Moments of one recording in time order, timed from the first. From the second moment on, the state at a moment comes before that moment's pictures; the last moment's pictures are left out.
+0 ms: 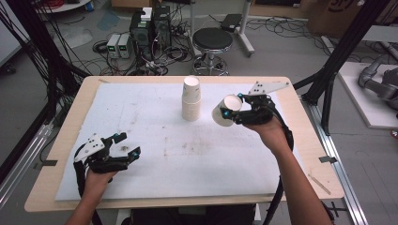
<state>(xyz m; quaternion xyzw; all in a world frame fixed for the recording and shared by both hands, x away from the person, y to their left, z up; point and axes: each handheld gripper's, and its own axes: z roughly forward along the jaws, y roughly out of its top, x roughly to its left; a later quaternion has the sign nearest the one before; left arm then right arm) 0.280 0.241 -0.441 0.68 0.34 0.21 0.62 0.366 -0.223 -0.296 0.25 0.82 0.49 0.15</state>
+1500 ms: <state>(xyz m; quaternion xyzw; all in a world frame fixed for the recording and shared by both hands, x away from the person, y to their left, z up) 0.272 0.195 -0.421 0.71 0.22 0.17 0.65 0.305 -0.207 -0.348 0.19 0.84 0.50 0.12</state>
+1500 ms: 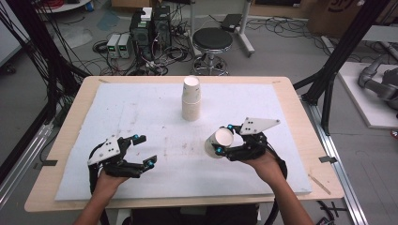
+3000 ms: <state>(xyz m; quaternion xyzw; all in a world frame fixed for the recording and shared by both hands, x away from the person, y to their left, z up) 0.298 0.082 -0.412 0.78 0.09 0.06 0.62 0.296 -0.166 -0.354 0.15 0.85 0.50 0.06</state>
